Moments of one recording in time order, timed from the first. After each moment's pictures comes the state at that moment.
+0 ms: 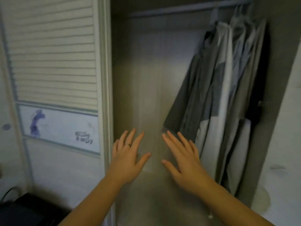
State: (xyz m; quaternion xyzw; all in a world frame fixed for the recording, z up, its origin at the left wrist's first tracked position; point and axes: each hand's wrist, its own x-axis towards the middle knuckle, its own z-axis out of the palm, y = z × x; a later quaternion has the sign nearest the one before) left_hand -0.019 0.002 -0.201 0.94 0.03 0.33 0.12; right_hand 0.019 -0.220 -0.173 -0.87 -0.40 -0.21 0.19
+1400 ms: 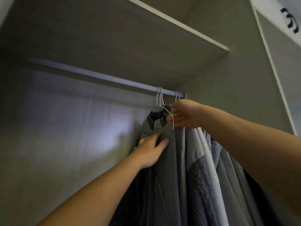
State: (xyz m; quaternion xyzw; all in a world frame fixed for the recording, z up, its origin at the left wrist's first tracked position) left_hand 0.382 -0.061 0.123 0.82 -0.39 0.25 0.35; right_hand 0.273 -0.180 0.232 -0.74 -0.02 -0.25 0.63
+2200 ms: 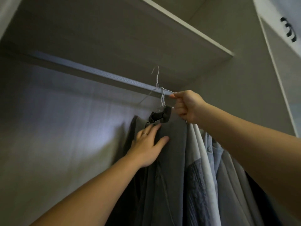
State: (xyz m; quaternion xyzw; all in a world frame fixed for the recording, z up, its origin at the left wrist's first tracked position) left_hand 0.382 -0.039 0.125 0.78 -0.41 0.33 0.34; right_hand 0.281 -0.165 0.250 -0.62 -0.15 -0.32 0.70
